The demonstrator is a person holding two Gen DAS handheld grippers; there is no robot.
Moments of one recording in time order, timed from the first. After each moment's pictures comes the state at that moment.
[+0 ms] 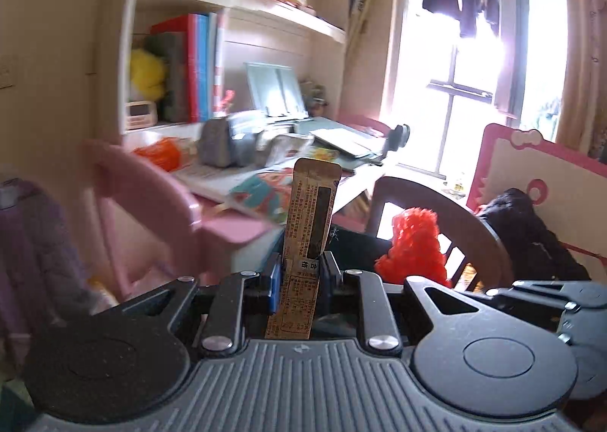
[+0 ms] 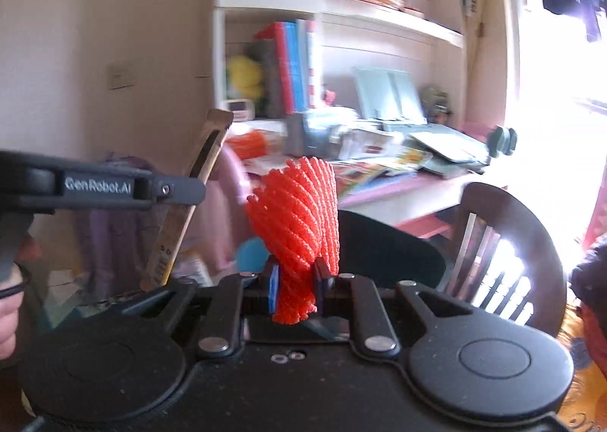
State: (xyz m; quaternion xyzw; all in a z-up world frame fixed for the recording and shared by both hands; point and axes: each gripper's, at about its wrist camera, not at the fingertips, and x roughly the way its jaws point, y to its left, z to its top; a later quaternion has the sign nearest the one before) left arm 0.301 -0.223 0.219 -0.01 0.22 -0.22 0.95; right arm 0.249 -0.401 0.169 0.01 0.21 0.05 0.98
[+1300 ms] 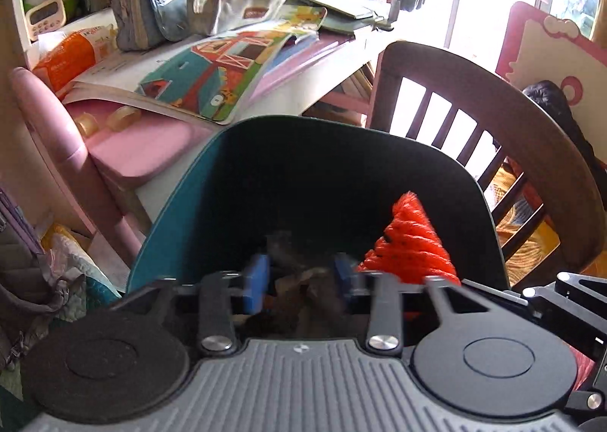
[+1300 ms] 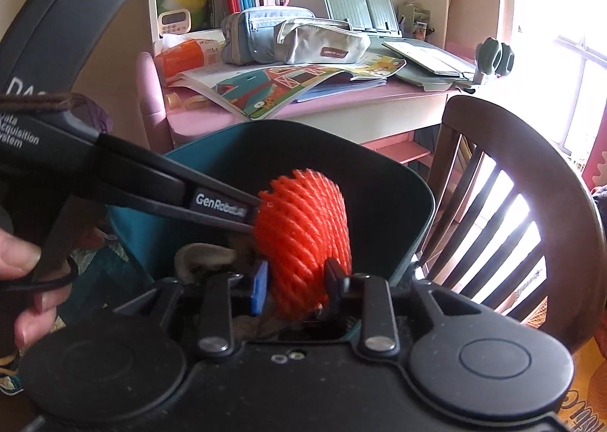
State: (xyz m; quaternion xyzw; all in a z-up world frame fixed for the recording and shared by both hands) left arm 0.435 -0.330 0.122 0.07 0.40 -0.21 0.89; right arm 0.327 -0.427 0.103 0.00 0.32 0.03 0.95
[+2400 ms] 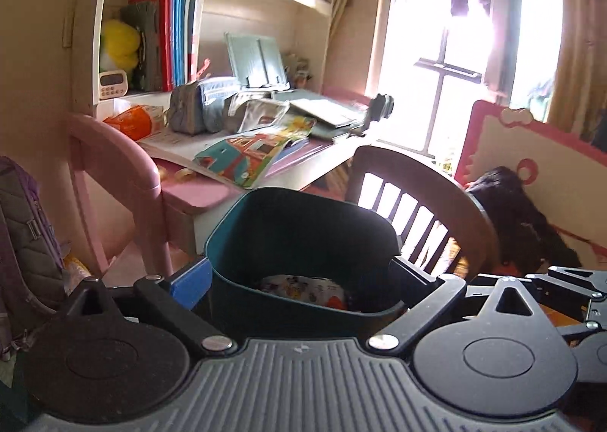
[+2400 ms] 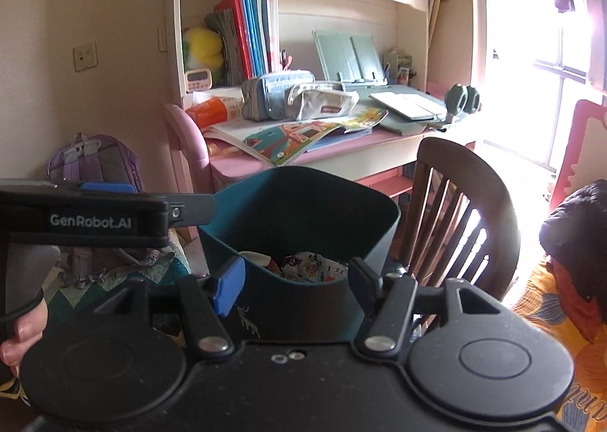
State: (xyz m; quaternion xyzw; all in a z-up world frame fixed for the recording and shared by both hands) left arm 0.277 -0.241 0.188 -0.01 0.25 -0.24 0.94; right arm 0.188 -0.404 0.170 0.02 0.25 0.01 0.97
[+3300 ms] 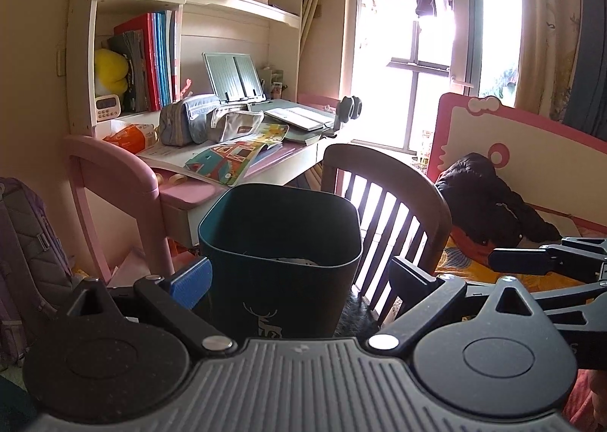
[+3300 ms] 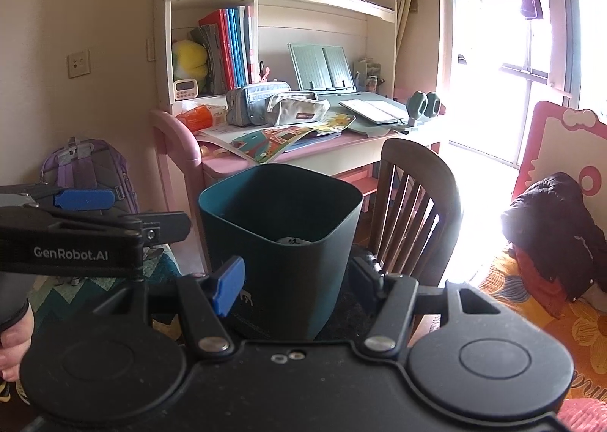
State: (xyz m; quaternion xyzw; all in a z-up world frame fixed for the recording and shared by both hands) left arm 0.196 -0.227 0.201 0.03 0.23 -0.26 0.94; right arm 0.122 -0.390 0.183 0.01 0.24 -0.03 0.97
